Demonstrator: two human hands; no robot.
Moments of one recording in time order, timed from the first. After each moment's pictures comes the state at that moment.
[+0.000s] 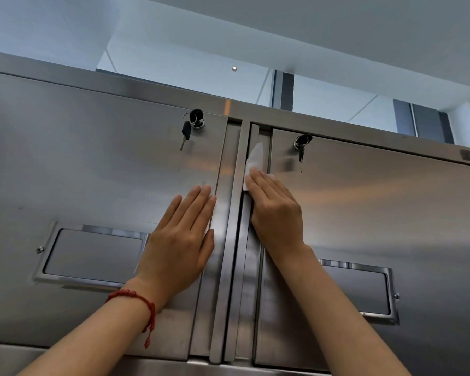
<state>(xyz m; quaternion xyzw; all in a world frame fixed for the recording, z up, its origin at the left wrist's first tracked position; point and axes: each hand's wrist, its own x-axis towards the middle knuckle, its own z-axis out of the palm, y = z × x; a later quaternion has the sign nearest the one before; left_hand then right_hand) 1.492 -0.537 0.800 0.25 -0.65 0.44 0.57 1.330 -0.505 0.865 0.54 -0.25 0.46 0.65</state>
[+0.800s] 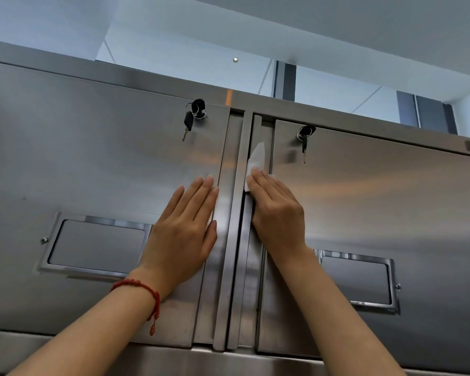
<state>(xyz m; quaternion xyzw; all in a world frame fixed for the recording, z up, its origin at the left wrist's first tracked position) 1.492 -0.538 0.800 0.23 -0.64 0.44 0.58 1.331 -0.506 0.849 0.55 -0.27 0.48 0.63</state>
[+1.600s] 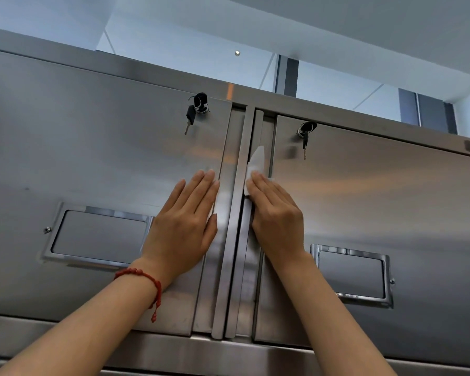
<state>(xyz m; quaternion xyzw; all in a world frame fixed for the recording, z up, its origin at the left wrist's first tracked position) 1.493 -0.538 0.799 0.25 -0.65 0.44 0.57 1.331 -0.503 0.835 0.56 -0.26 0.48 0.63</state>
